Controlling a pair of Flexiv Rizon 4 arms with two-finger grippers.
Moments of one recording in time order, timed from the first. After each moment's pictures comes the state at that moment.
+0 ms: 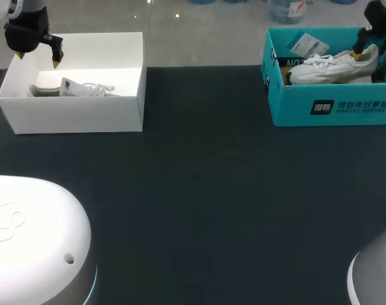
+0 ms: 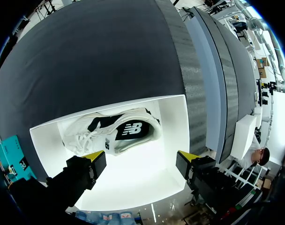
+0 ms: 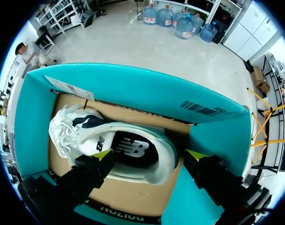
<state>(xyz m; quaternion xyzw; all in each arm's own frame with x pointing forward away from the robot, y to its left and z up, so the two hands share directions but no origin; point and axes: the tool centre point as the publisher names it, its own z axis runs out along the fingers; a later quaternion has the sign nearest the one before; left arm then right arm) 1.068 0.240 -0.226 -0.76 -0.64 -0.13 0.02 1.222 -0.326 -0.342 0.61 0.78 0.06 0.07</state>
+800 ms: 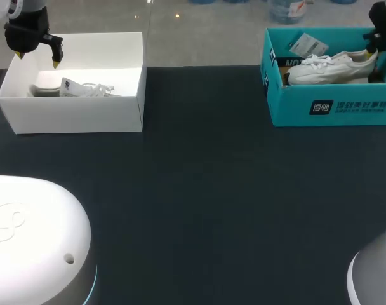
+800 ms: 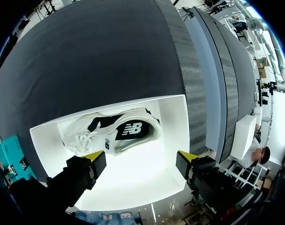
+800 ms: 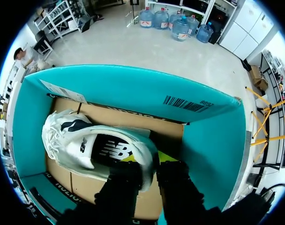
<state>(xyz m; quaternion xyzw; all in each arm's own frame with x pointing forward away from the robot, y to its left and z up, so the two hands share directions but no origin) 1.068 0.240 -0.226 -0.76 -0.64 -0.13 0.02 1.223 -0.339 -0.347 0.62 0.77 0.07 0.08</state>
